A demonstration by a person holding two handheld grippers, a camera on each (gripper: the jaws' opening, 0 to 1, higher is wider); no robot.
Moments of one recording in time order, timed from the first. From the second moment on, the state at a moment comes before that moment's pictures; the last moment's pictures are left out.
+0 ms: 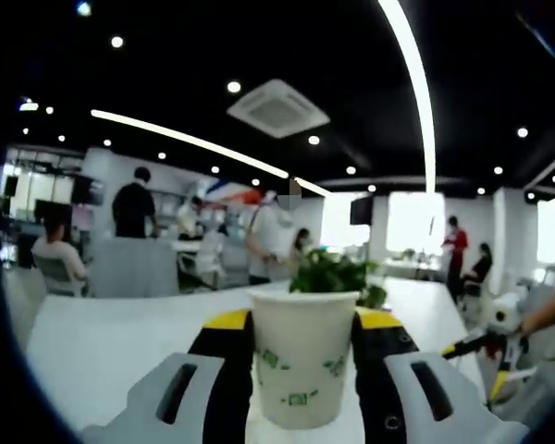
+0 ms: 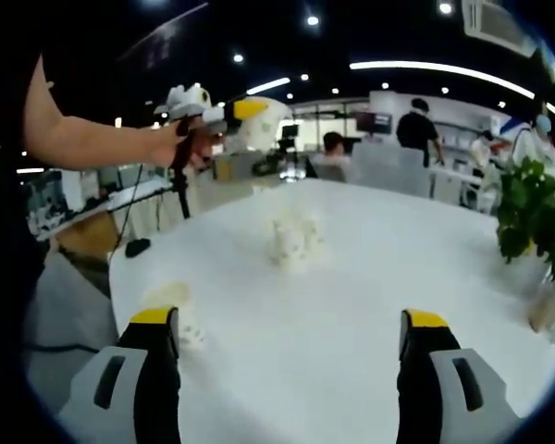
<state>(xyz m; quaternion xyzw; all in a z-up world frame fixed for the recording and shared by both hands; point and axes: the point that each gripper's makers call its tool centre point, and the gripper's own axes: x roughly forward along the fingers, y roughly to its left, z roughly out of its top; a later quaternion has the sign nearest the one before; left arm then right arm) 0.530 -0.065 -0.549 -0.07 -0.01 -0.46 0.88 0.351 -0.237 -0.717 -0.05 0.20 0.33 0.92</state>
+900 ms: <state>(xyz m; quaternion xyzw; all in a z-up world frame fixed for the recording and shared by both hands) 0.493 -0.074 -0.543 -0.06 -0.04 -0.48 0.87 0.342 -0.235 -0.713 -0.05 0.19 0.34 0.92</state>
